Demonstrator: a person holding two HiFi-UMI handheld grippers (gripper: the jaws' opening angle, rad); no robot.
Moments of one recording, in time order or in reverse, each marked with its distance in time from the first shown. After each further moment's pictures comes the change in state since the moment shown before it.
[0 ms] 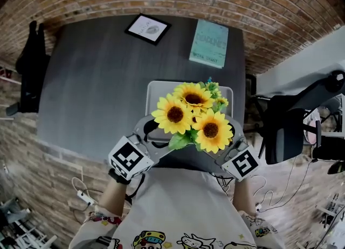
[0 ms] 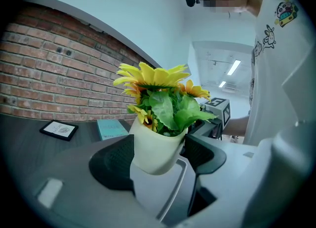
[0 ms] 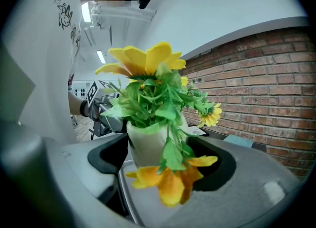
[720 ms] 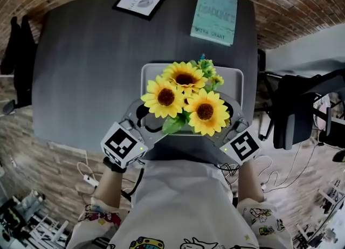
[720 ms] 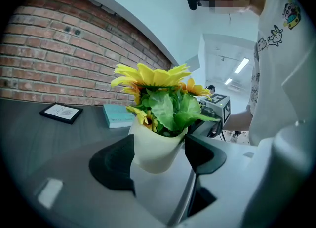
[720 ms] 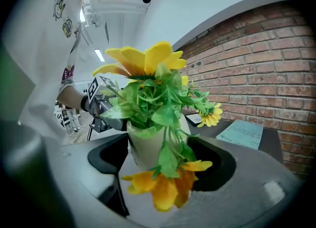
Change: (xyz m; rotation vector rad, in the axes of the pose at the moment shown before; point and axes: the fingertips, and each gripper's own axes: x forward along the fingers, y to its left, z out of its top) left arm 0.026 0.056 -0.051 -0.074 0.111 0.018; right arm 0.049 -0.031 -0.061 0.043 0.088 0.064
